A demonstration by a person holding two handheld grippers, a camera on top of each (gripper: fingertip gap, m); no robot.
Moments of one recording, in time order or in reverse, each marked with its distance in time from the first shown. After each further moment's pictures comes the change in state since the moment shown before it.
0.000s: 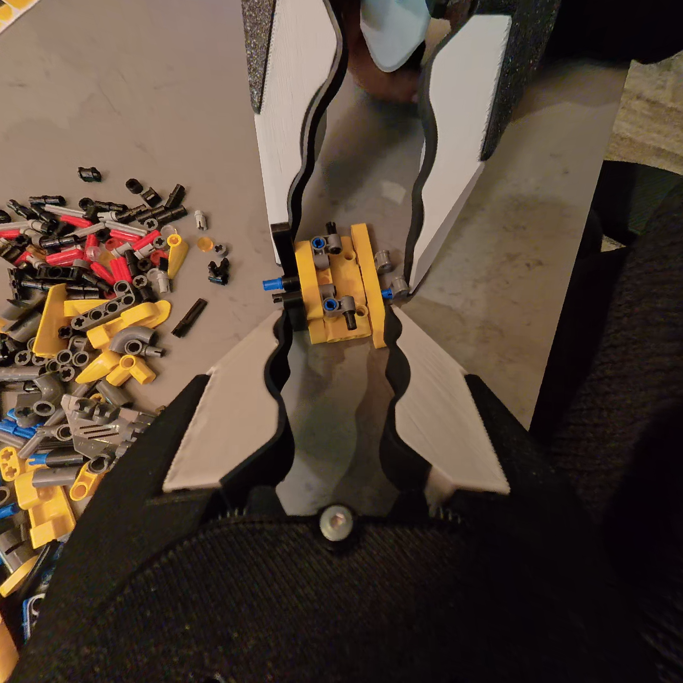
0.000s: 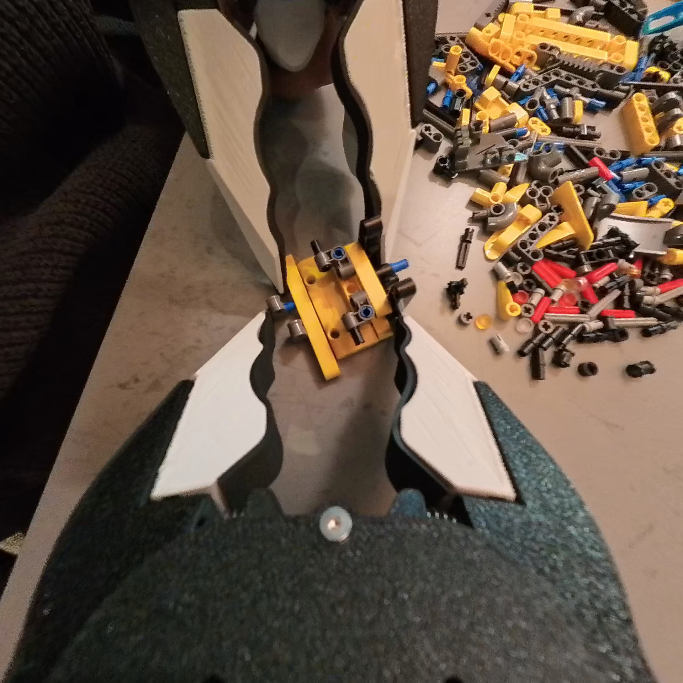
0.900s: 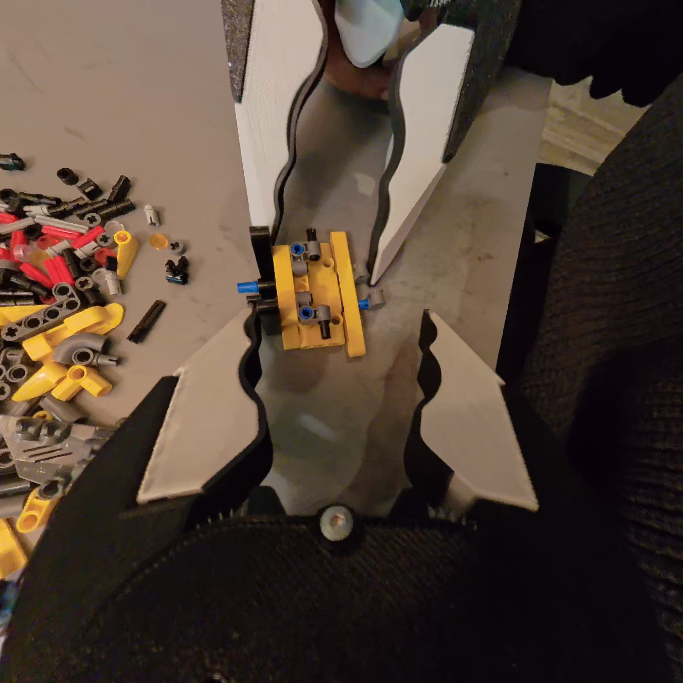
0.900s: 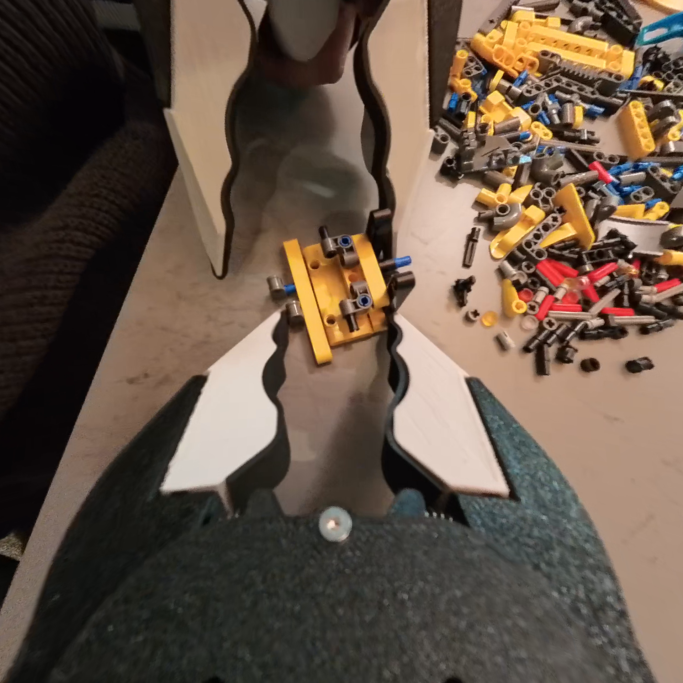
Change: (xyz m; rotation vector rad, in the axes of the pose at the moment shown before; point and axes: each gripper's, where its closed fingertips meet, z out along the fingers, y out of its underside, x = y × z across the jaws) left arm 0.017 0.001 -0.004 -0.015 0.146 -0.032; right arm -0.005 0.001 -0.002 0.005 0.021 -0.018
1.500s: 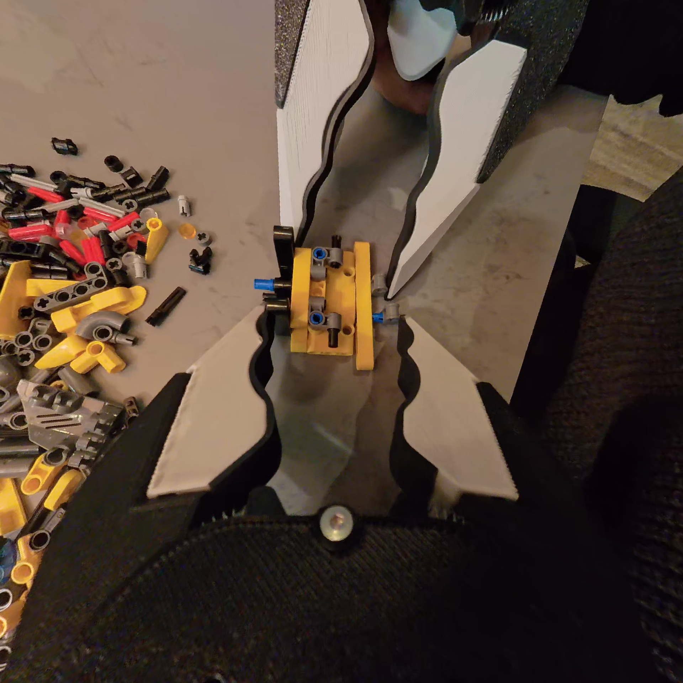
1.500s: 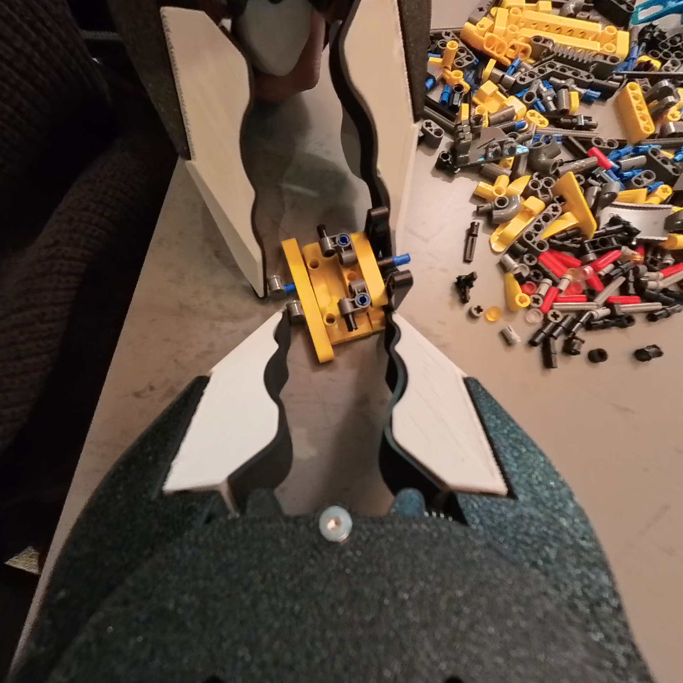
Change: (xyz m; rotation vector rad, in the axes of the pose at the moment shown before) left arm -0.008 -0.001 0.002 0.022 -0.120 -0.053; right arm -0.001 -0.001 0.002 -0.010 0.020 0.048
